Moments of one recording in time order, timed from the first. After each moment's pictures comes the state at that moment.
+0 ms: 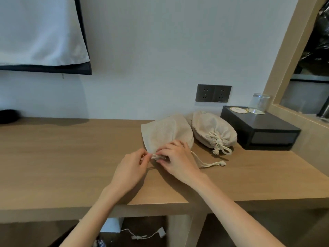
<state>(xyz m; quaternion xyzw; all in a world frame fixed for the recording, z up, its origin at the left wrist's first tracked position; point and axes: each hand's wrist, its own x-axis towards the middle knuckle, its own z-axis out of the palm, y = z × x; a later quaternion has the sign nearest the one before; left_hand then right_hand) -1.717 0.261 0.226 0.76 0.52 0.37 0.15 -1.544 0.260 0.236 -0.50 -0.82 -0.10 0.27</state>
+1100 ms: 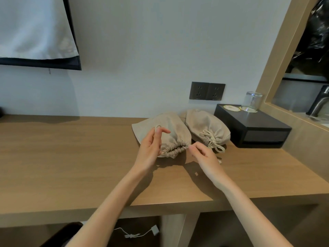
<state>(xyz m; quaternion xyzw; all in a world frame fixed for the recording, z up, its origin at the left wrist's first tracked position) -1.646 0.275 0.254 0.62 0.33 0.56 0.43 -1.471 0.231 0.239 -0.58 -0.63 0.25 0.46</state>
